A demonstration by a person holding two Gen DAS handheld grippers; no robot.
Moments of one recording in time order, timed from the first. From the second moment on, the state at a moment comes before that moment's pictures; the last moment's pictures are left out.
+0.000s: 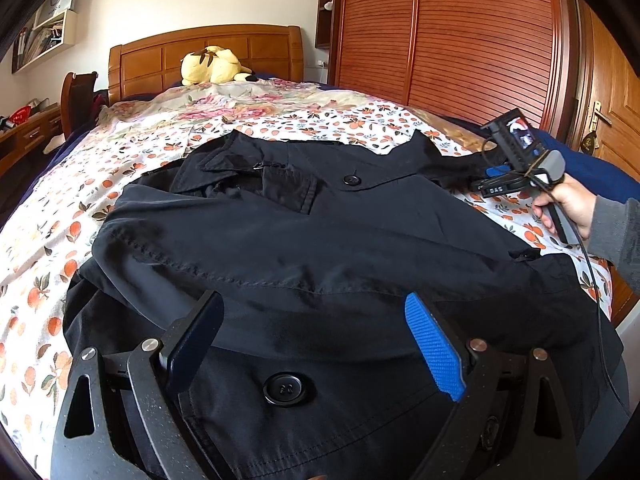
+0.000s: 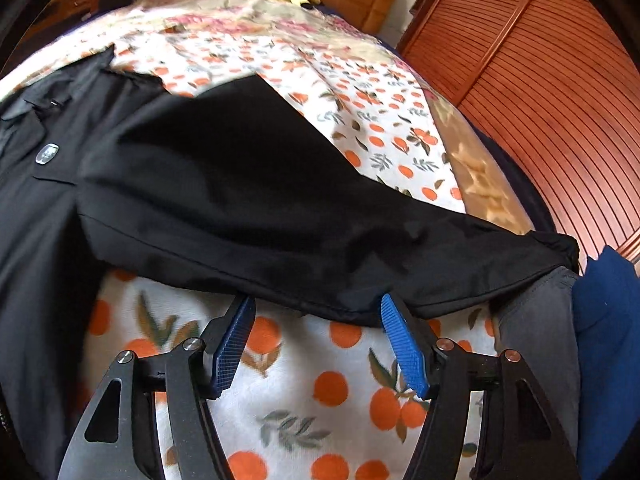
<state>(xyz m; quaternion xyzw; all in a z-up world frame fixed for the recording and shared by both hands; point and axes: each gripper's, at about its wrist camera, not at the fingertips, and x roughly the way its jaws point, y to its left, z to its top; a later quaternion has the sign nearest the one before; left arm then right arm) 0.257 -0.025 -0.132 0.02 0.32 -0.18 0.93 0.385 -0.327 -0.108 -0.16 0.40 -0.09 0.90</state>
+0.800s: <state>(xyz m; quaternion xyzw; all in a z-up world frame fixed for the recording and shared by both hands) 0.258 -0.024 -0.134 0.02 0.32 -0.19 0.93 0.286 -0.193 -0.010 -0.16 0.23 0.07 0.96</state>
